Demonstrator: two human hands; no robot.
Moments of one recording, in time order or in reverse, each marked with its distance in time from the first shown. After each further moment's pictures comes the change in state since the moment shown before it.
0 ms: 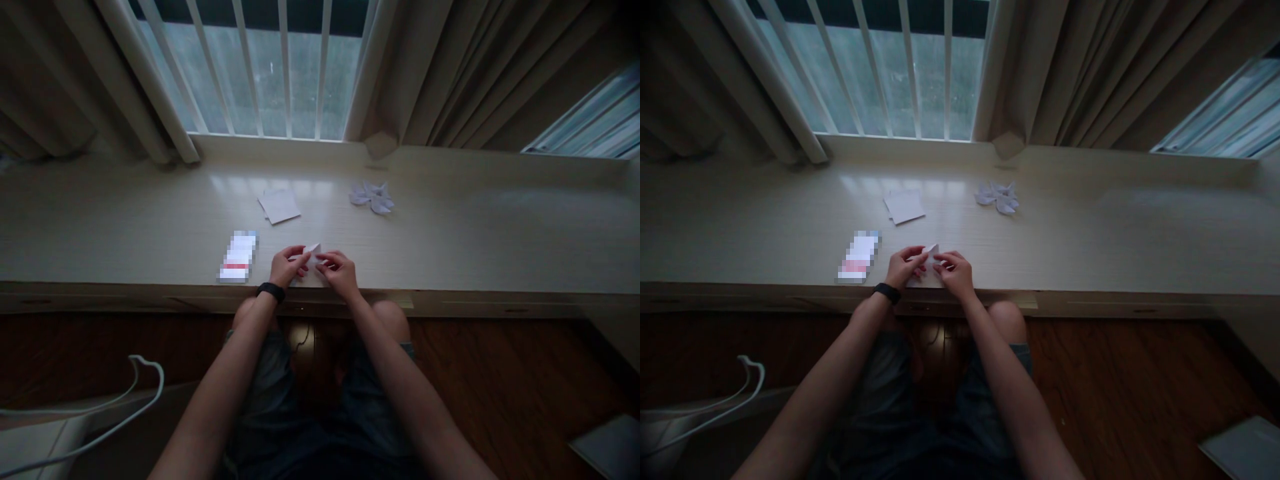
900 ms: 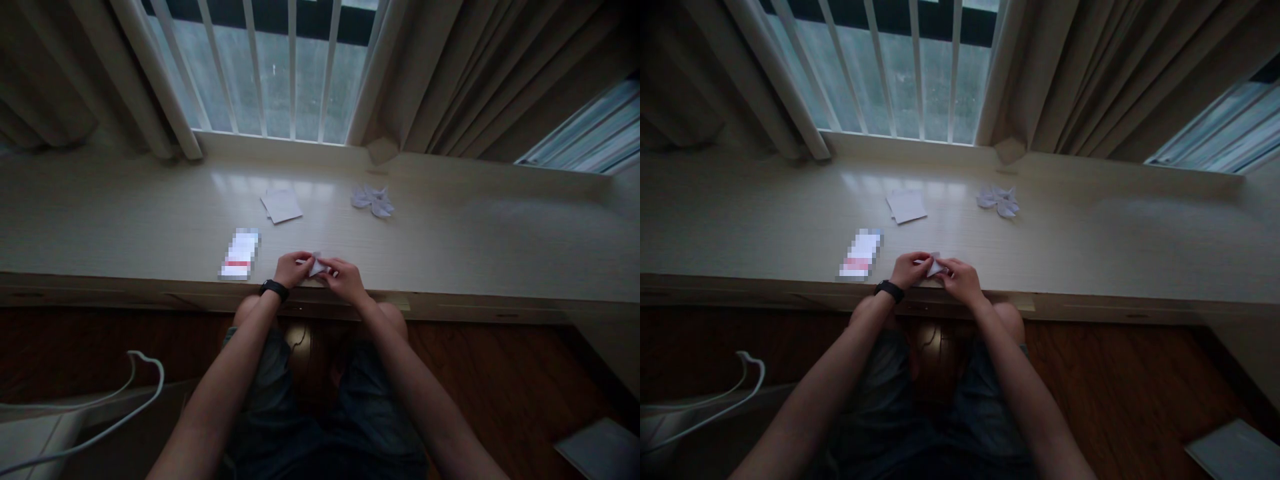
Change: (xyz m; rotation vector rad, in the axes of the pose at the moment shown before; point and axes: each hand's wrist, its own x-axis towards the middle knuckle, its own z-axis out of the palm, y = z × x) left_hand 0.002 -0.013 -0.001 0.423 -0.054 0.185; right_hand -0.009 -0.013 -0.021 -0.463 -0.255 -0.149
